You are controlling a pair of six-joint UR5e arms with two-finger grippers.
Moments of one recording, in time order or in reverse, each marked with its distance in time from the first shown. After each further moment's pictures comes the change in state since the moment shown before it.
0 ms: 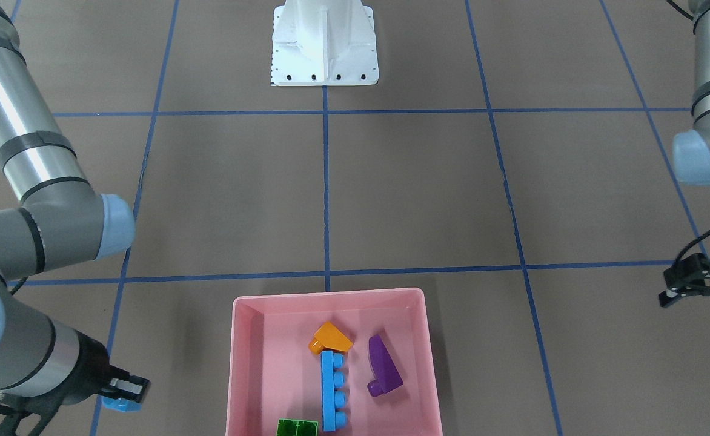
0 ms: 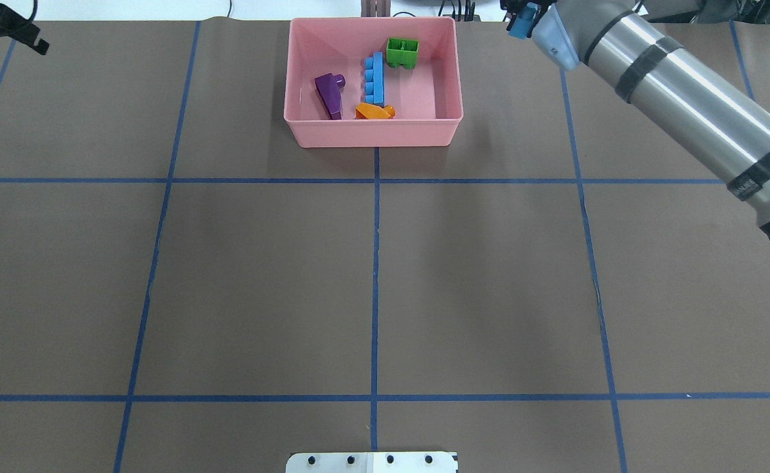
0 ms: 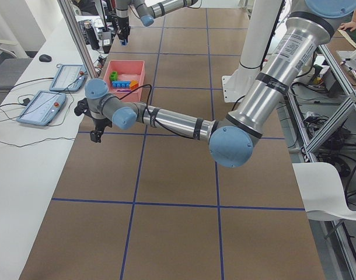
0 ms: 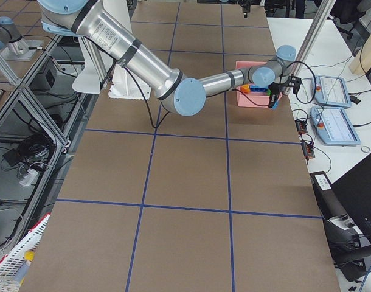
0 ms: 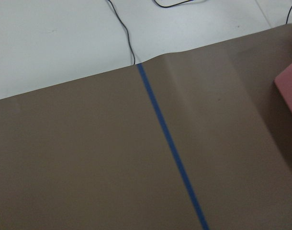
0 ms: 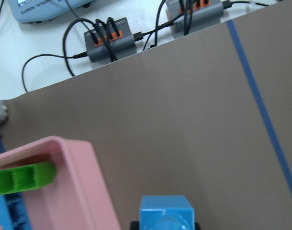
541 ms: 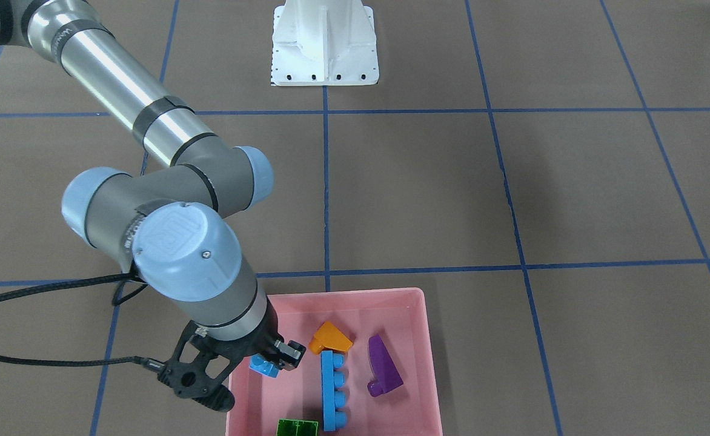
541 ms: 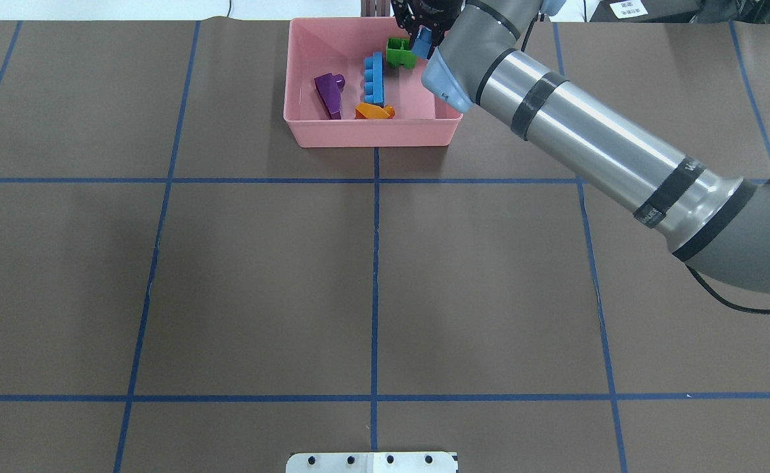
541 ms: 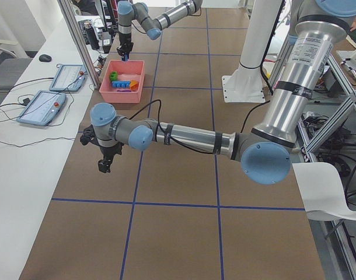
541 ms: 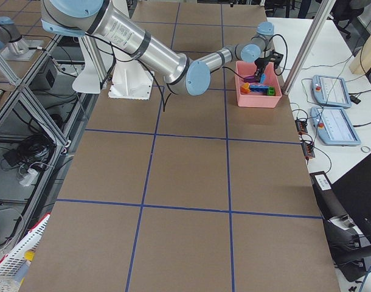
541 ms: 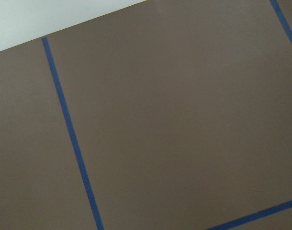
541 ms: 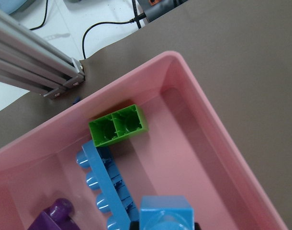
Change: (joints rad) left arm -0.079 0.203 -0.175 0.165 -0.001 0.139; right arm -0.169 0.120 -0.085 0.139 -0.162 0.343
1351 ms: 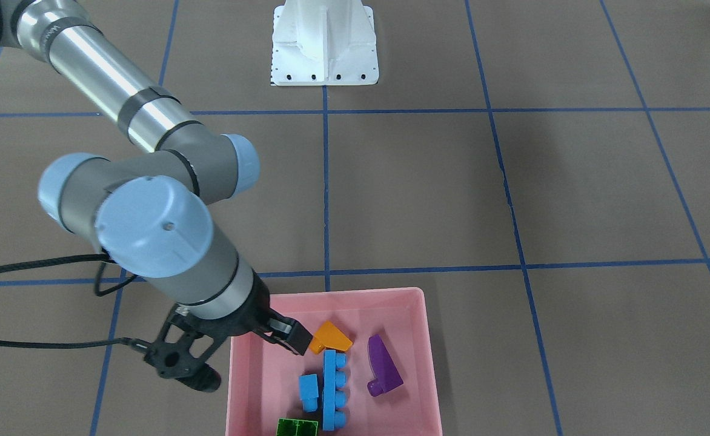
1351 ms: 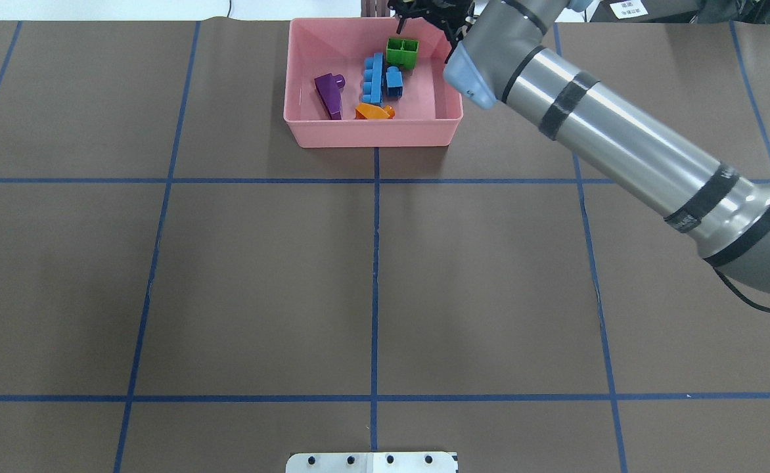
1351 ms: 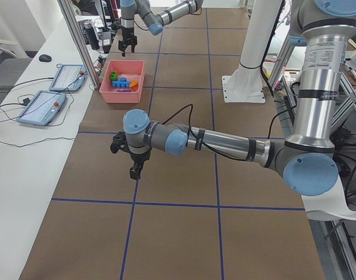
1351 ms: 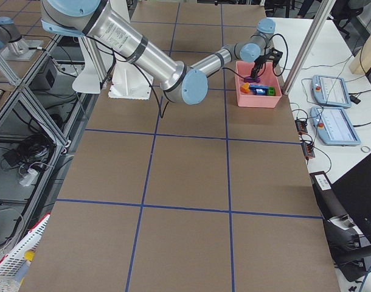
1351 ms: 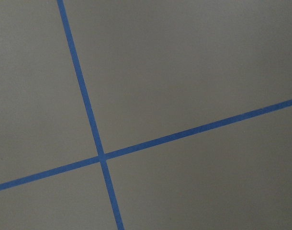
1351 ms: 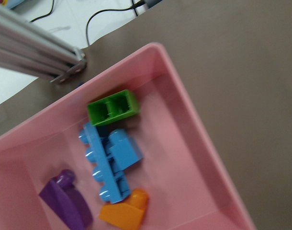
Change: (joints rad) left arm 0.000 0.209 -0.229 0.082 -0.036 0.003; right arm 0.091 -0.163 0.287 -0.127 0.173 -0.084
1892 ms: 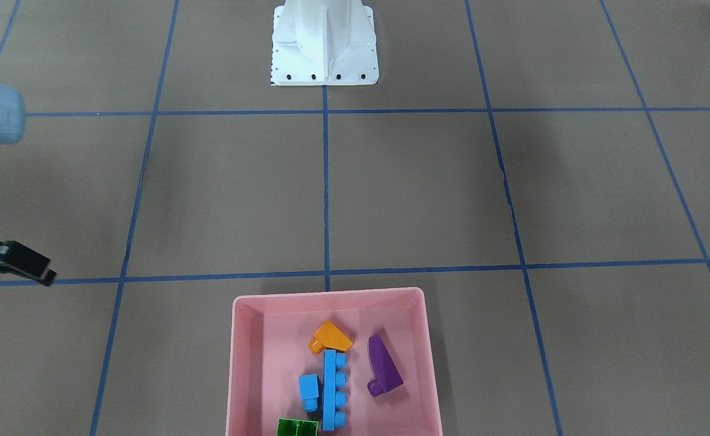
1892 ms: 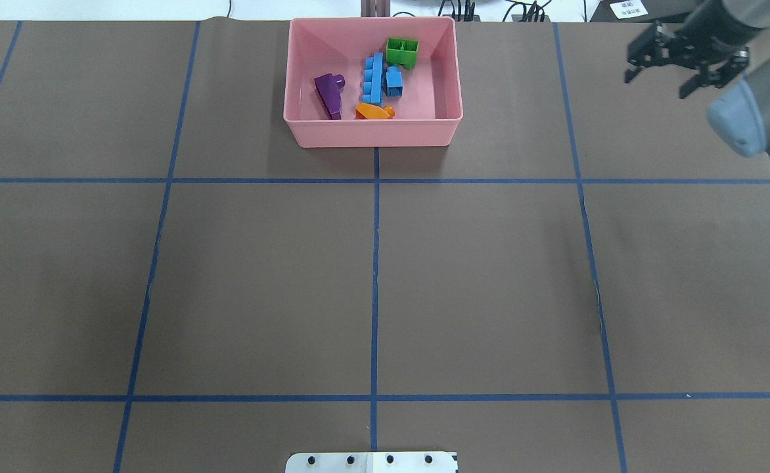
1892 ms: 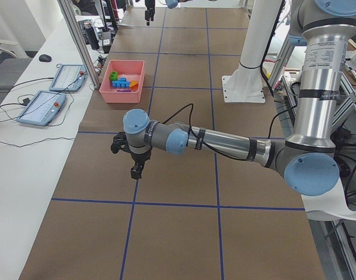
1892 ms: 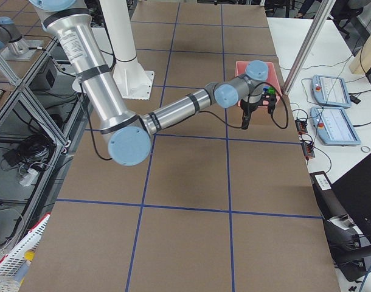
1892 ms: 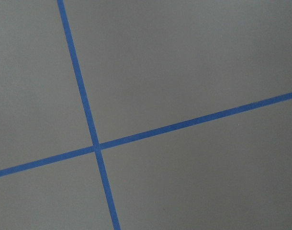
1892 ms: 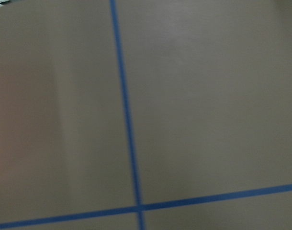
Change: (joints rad) left arm -0.004 0.002 -0.004 0.010 -0.006 0.000; right arm 0.253 -0.659 0.528 -0.174 0.103 -0.672
